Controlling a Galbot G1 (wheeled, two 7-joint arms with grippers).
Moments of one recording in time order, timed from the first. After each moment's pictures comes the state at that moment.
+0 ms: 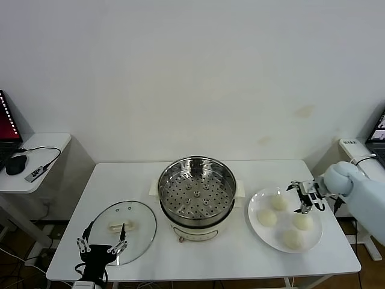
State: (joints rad) left arm 1.79 -1.37 -0.59 -2.24 0.06 0.13 -0.15; right arm -0.20 0.68 -0.52 1.12 -0.31 0.03 -0.98
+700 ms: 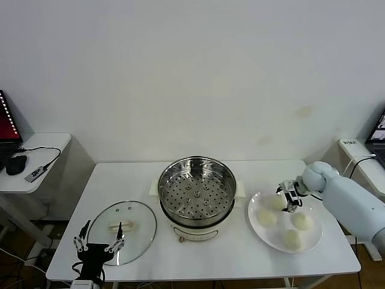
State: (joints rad) left arm 1.79 -1.37 -0.59 -2.24 0.07 0.13 -0.16; right arm -0.16 0.80 -0.57 0.99 -0.34 0.00 -0.99
